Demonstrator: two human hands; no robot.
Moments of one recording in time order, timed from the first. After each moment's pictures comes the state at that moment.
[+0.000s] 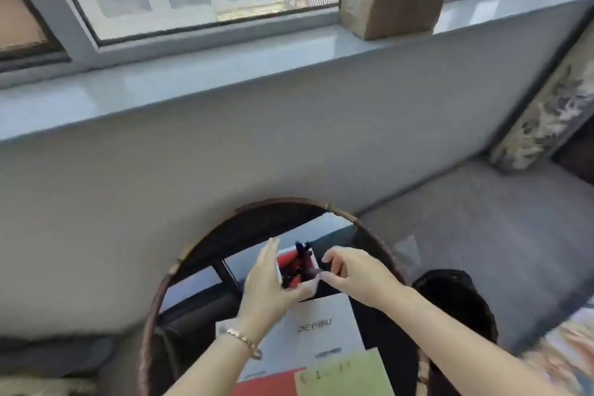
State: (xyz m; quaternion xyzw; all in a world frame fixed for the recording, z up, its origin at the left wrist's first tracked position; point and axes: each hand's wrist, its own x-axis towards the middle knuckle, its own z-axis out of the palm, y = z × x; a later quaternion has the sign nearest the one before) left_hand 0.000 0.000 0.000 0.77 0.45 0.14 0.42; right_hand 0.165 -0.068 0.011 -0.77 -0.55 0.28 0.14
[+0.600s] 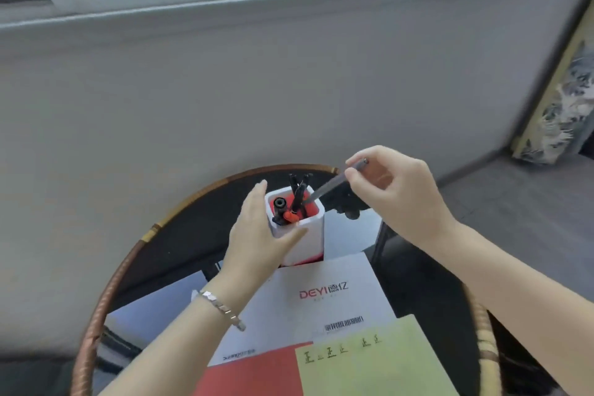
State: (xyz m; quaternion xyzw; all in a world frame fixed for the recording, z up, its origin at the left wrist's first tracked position) left_hand -0.001 0.005 -0.115 0.81 0.42 0.28 0.31; right_hand 0.163 -0.092 -0.061 -0.65 -0.55 0.03 0.52
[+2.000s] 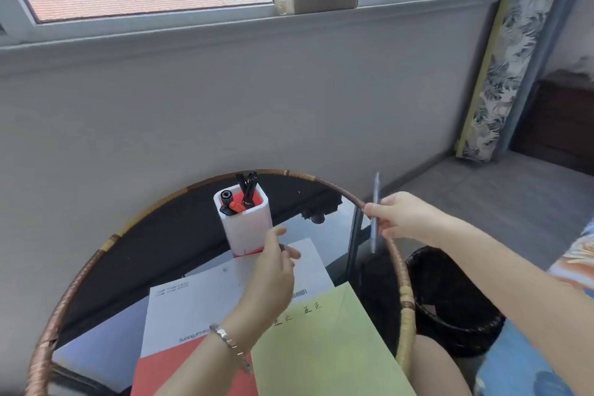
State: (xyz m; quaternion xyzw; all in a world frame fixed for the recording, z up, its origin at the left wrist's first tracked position) left_hand 0.027 -0.105 -0.143 0.78 0.36 0.22 0.46; right_hand 0.238 -0.189 -0.109 -0.80 -0.35 0.31 0.38
